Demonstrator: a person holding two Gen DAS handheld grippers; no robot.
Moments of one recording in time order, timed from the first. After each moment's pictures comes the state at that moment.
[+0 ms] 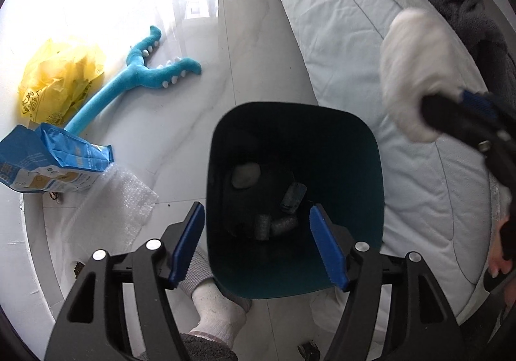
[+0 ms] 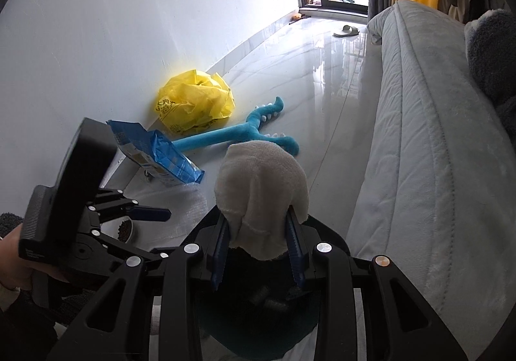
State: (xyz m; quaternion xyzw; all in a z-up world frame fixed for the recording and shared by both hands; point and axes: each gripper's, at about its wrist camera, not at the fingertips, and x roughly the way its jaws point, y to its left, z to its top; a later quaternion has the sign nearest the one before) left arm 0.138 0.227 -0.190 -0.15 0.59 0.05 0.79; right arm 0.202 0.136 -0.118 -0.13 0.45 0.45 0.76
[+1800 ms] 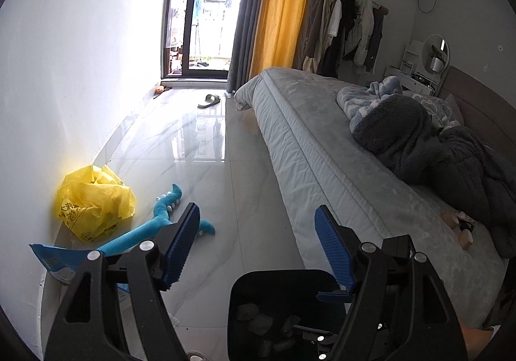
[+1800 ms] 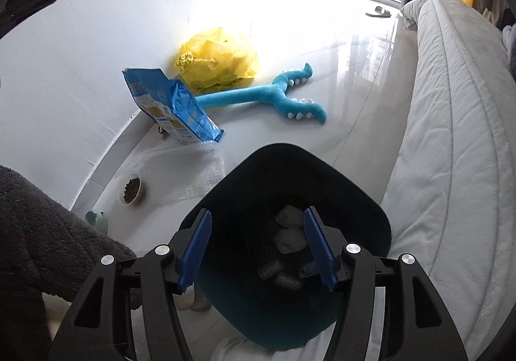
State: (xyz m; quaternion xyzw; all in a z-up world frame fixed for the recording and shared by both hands) left arm 0.113 0.229 -0.018 -0.10 0.29 0.09 0.95; right arm 0.163 0.152 -0.146 -0.19 0.47 0.49 0.71
